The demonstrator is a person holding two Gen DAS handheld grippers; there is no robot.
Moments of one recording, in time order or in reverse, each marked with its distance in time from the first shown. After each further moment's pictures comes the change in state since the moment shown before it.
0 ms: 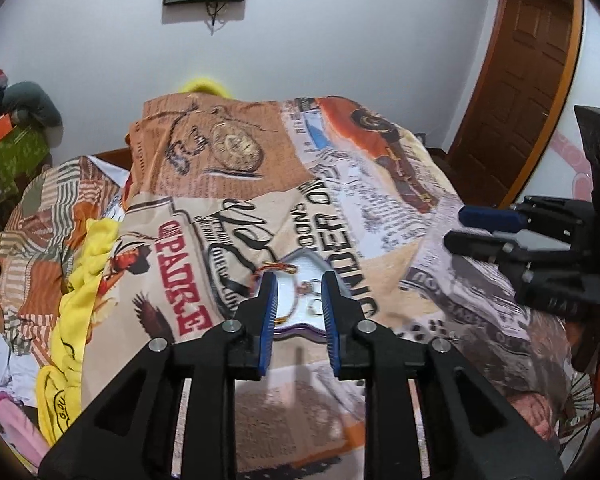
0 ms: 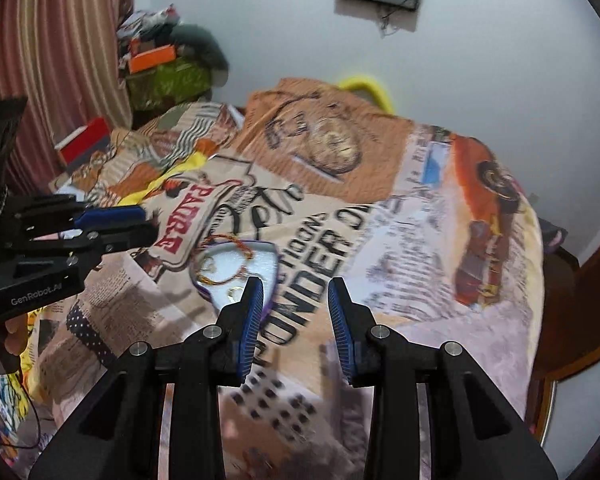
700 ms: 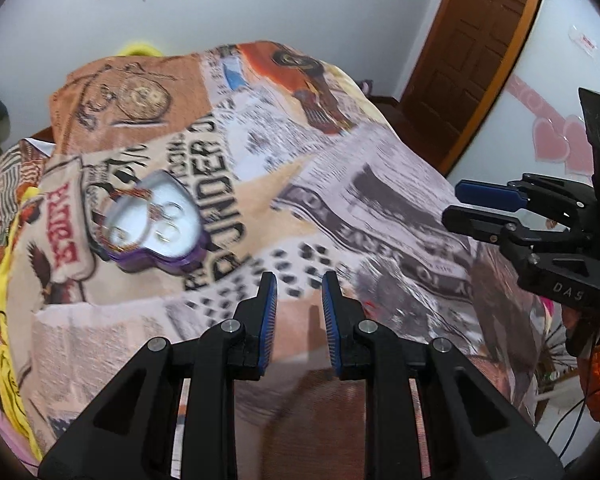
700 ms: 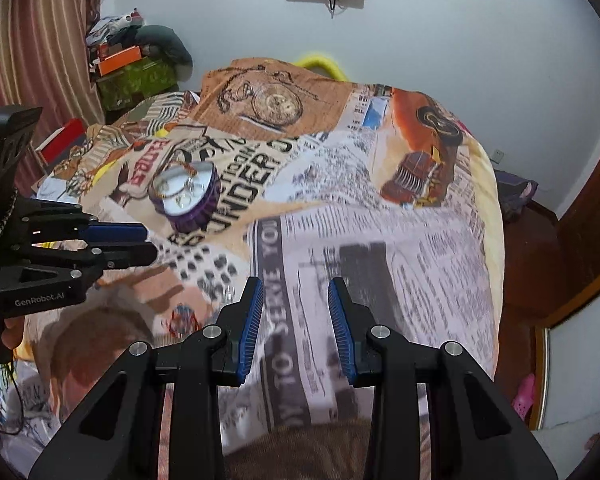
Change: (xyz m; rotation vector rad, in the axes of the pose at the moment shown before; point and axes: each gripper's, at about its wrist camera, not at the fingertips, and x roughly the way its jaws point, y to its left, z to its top) left arm 0.030 -0.110 -0.054 0.085 0.172 -0.149; right arm -0.039 -0.045 -0.098 0.085 0.049 -0.049
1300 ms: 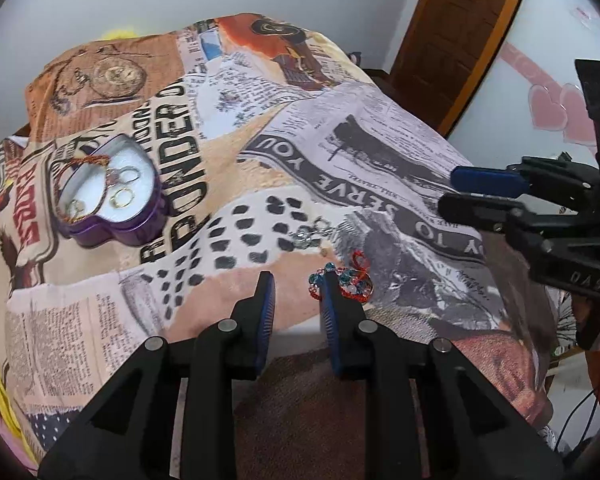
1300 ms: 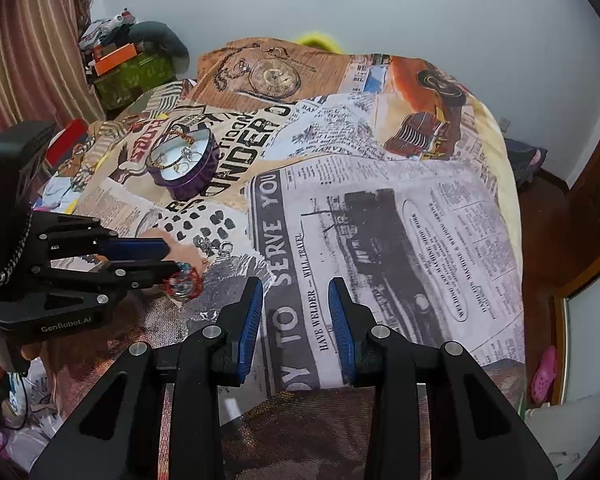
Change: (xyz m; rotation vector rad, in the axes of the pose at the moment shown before) left arm 0.035 -0.016 -0.019 0.056 0.076 -0.017; right arm 0.014 -0.008 -0.027 0.067 0.052 0.054
